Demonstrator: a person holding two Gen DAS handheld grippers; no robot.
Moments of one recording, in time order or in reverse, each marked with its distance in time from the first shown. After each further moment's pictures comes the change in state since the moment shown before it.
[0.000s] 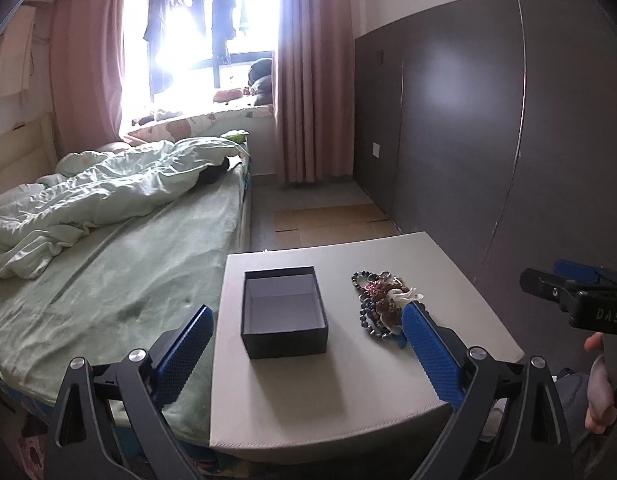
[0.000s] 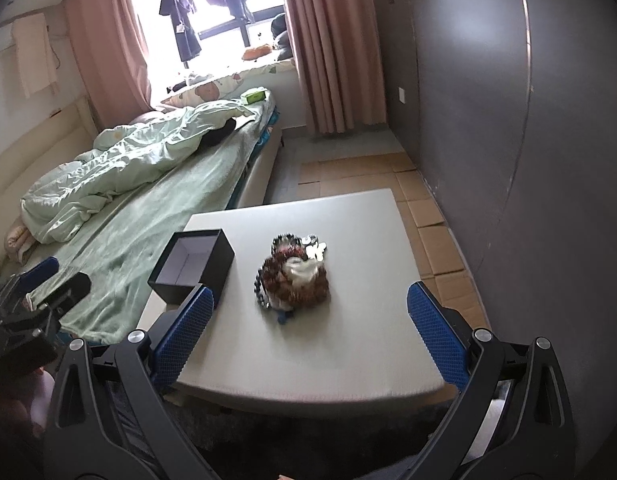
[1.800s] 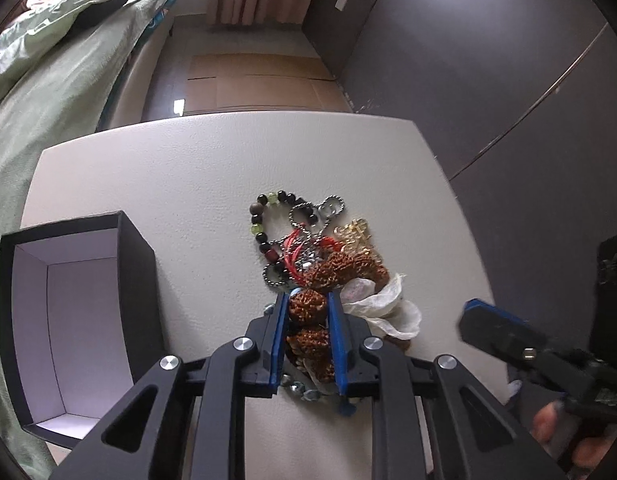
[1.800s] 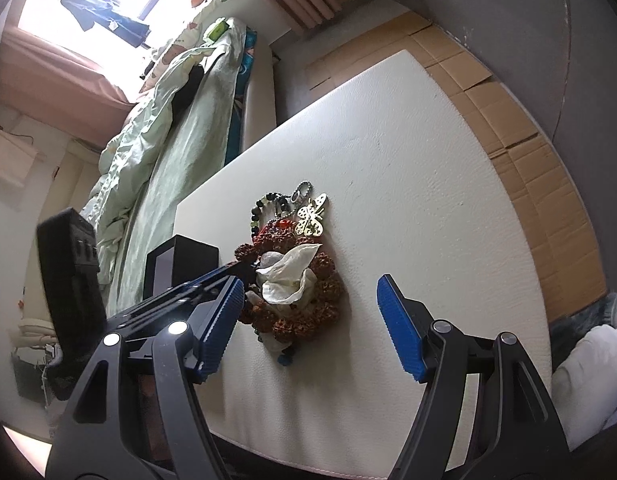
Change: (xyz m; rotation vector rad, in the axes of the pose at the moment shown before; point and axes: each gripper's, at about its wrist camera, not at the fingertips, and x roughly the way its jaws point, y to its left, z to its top) left arm 0.267 -0.051 0.007 -0.130 0.586 -0.317; right arm 0.181 -0.077 0.013 0.410 0.395 0.246
